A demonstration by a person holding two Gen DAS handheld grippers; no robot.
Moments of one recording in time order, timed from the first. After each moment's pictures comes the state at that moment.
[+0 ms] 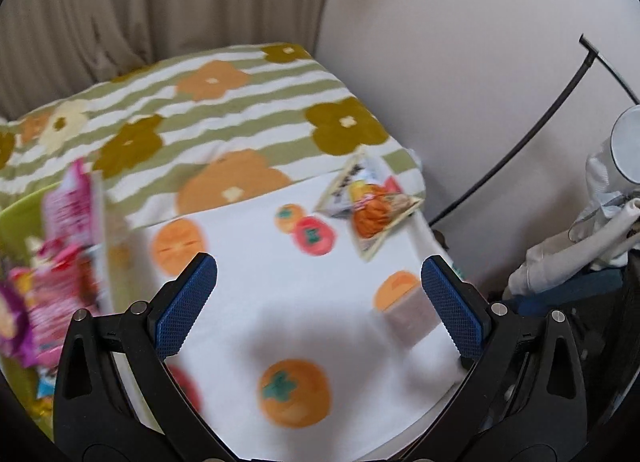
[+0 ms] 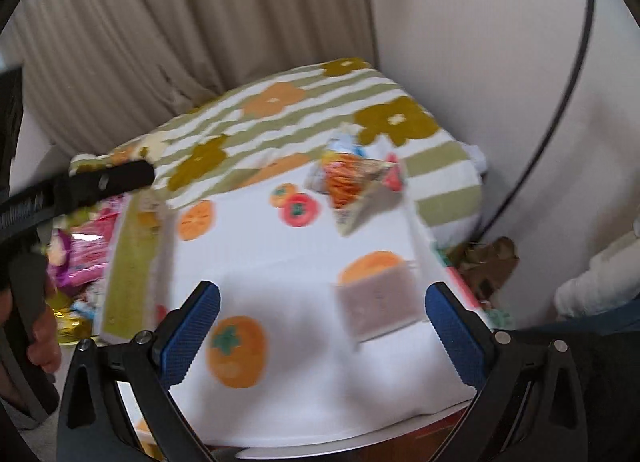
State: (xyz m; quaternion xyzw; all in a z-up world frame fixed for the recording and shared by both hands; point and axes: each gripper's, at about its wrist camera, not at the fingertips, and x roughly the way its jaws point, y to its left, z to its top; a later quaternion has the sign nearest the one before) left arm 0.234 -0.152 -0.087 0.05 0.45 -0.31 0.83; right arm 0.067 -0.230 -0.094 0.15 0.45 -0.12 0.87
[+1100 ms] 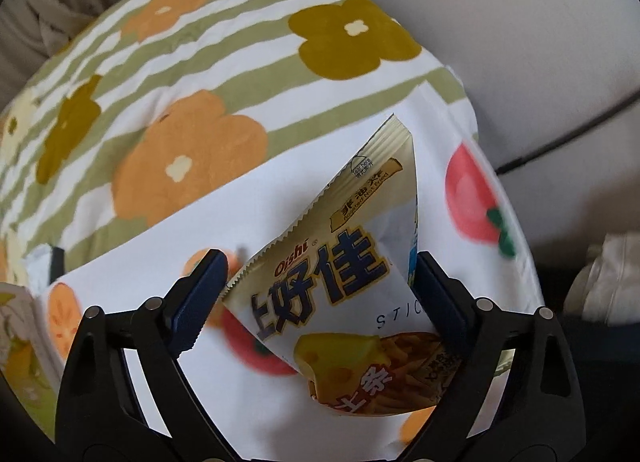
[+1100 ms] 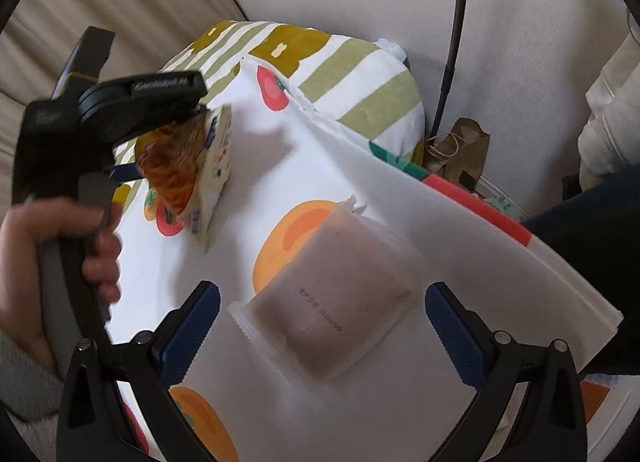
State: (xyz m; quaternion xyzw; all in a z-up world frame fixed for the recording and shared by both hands) left arm 0.356 -0.306 -0.256 0.15 0.56 -0.27 0.76; right arm 0.095 -0.287 -0.218 0.33 0.48 -0.27 0.77
